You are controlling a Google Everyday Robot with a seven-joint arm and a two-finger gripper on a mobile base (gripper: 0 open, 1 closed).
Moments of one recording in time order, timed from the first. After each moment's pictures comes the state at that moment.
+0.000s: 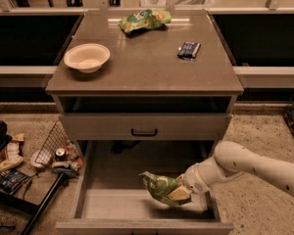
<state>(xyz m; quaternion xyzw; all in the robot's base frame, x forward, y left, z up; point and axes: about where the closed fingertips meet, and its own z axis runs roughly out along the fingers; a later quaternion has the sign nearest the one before) 0.448 -0.097 0.478 -0.50 0.78 0.34 0.17</state>
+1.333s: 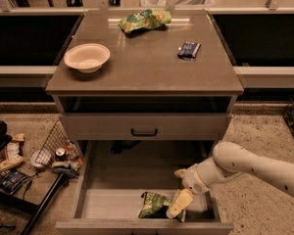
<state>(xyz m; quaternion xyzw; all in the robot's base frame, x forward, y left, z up) 0.444 -0.092 0.474 -0.50 0.78 0.34 0.17</state>
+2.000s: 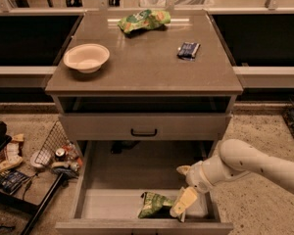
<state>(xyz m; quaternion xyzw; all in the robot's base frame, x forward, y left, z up) 0.444 -0.098 0.501 -0.51 0.77 0.34 0.19</state>
